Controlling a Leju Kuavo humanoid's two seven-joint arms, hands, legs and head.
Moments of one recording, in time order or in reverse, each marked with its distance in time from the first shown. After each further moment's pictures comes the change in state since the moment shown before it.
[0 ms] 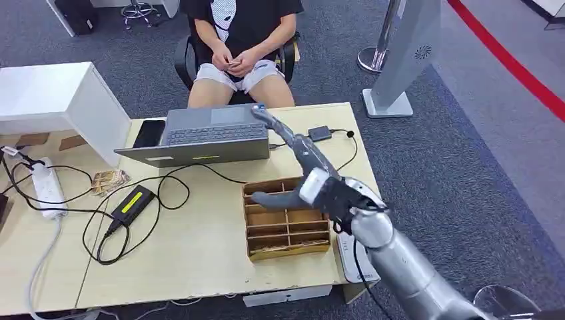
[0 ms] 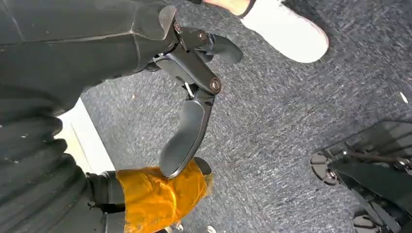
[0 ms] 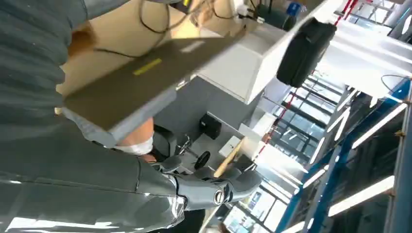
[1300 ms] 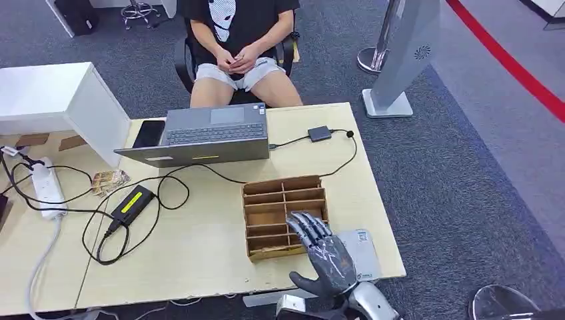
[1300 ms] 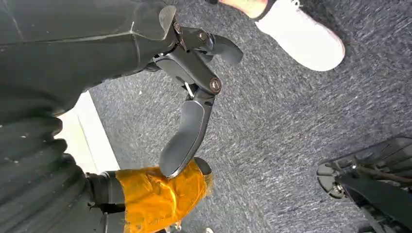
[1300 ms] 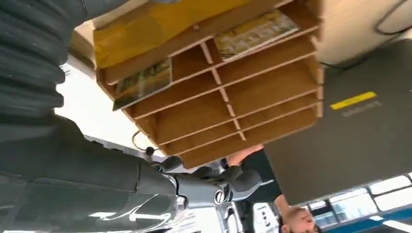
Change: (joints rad) left arm 0.003 0.000 0.051 0.000 -0.020 0.035 0.025; right arm 0.393 -0.067 0.098 0.139 0.820 -0.566 0.235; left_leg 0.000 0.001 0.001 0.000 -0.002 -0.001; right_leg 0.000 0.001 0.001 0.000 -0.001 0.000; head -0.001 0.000
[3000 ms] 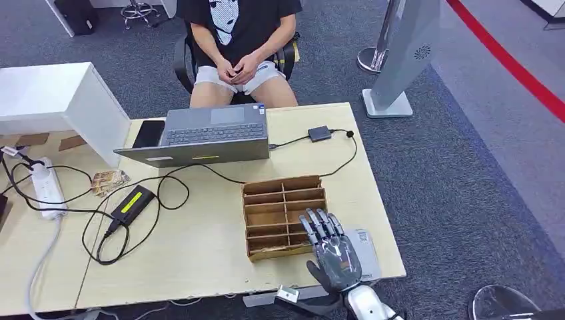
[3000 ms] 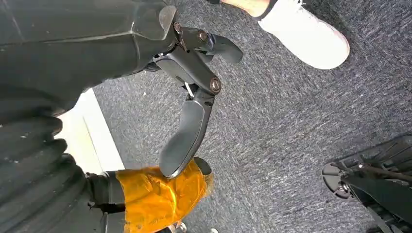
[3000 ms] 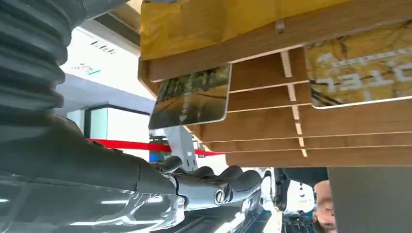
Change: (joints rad) left arm -0.005 -0.005 0.000 0.000 -0.015 -0.002 0.020; right arm -0.028 0.036 -0.020 0.175 0.395 -0.126 0.271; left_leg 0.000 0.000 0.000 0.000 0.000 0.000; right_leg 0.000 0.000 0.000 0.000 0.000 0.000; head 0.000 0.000
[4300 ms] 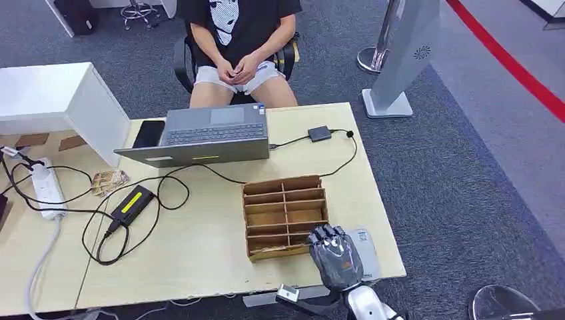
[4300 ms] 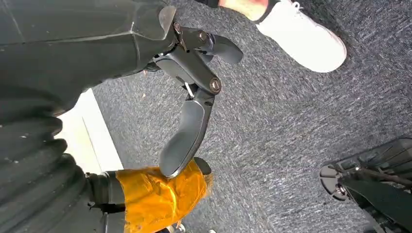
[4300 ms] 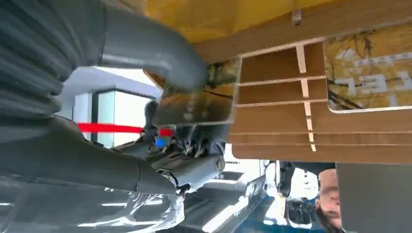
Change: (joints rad) left arm -0.012 0.000 0.000 0.000 -0.001 0.001 0.008; right arm 0.001 0.022 -0.036 0.031 0.110 -0.027 0.030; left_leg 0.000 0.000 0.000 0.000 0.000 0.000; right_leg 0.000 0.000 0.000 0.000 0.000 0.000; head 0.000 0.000
